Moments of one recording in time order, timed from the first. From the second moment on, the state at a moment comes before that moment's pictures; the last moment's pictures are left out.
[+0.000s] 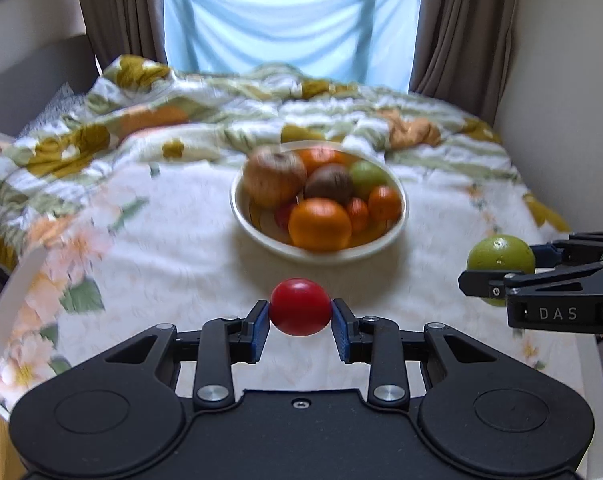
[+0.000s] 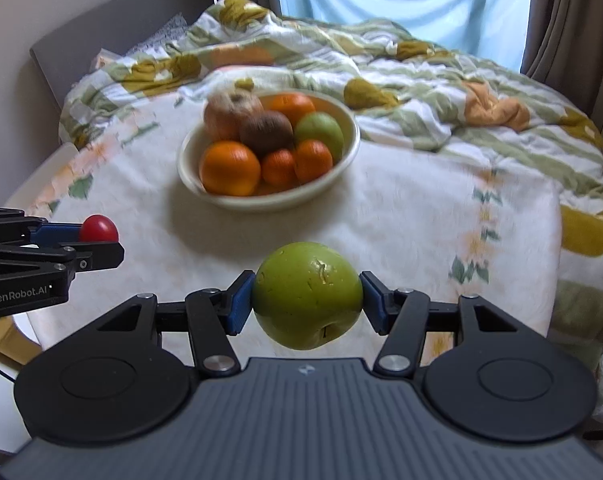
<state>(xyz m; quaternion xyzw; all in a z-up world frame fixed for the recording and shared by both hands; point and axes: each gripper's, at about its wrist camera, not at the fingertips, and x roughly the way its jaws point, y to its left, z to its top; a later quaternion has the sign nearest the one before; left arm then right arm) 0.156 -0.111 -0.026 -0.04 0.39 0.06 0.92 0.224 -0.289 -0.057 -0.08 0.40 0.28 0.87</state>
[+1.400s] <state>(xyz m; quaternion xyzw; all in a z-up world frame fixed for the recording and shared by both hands) 0.308 -0.015 -0.063 -0.01 0.47 -0.07 0.88 0.319 -0.199 -0.011 -0.01 0.39 0.16 0.91</state>
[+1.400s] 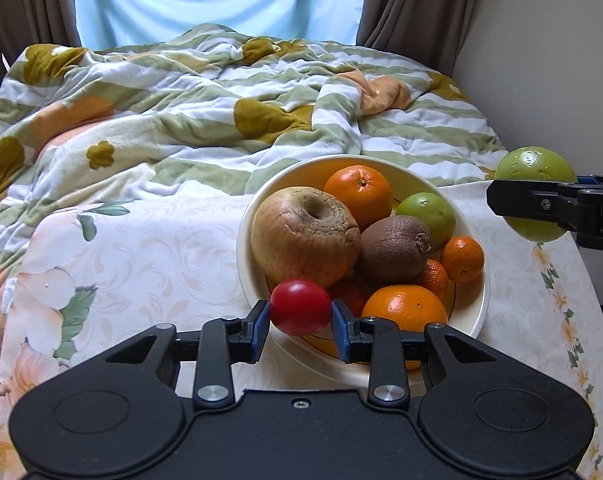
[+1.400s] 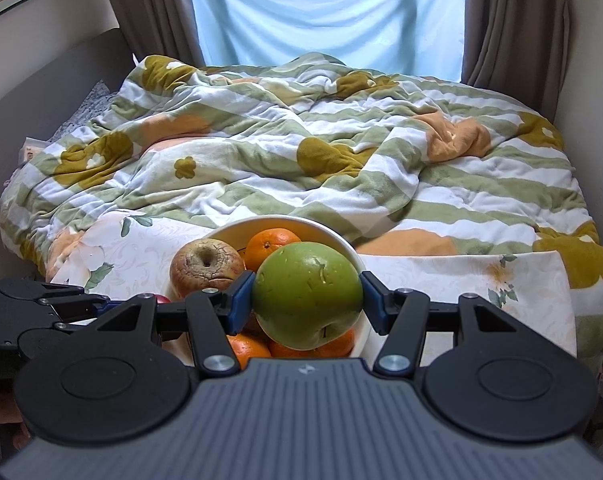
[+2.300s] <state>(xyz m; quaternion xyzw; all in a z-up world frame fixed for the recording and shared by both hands) 0.270 0.038 -0.031 -0.01 0.43 -0.01 0.90 0.366 -0.147 -0.038 -0.02 0.39 0.20 0.90</state>
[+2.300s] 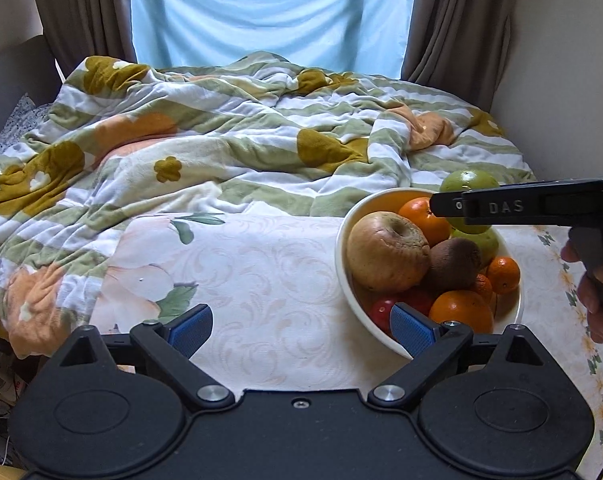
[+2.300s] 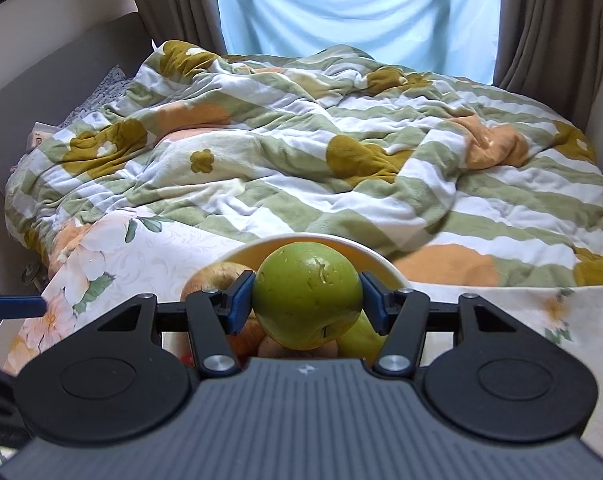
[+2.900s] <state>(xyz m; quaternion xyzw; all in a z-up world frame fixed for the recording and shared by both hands) 0.261 0.054 -0.038 -0.01 0.42 -0.01 0.91 0.369 -0.132 -0.058 -0.01 0.36 0.20 0.91</state>
